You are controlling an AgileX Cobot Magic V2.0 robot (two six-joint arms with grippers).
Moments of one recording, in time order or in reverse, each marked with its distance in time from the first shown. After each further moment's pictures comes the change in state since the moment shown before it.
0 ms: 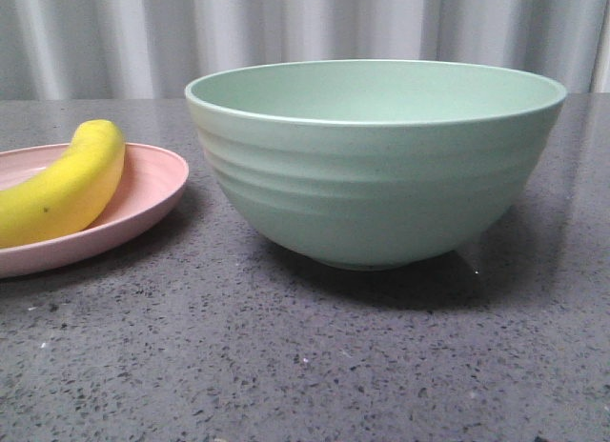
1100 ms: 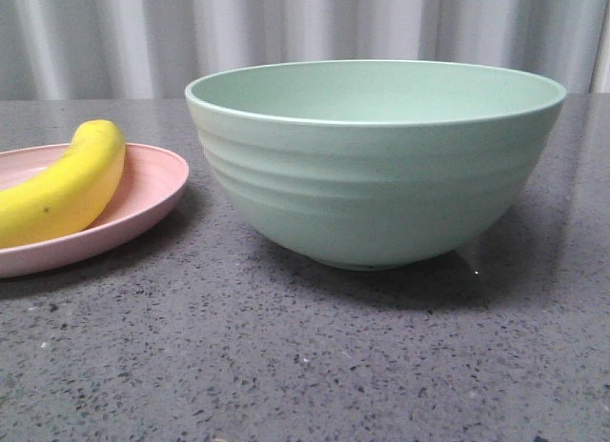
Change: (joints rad) left arm 0.312 -0.503 0.324 0.071 -0.304 -0.072; right arm 0.000 -0.038 0.000 -0.046 0.004 0.000
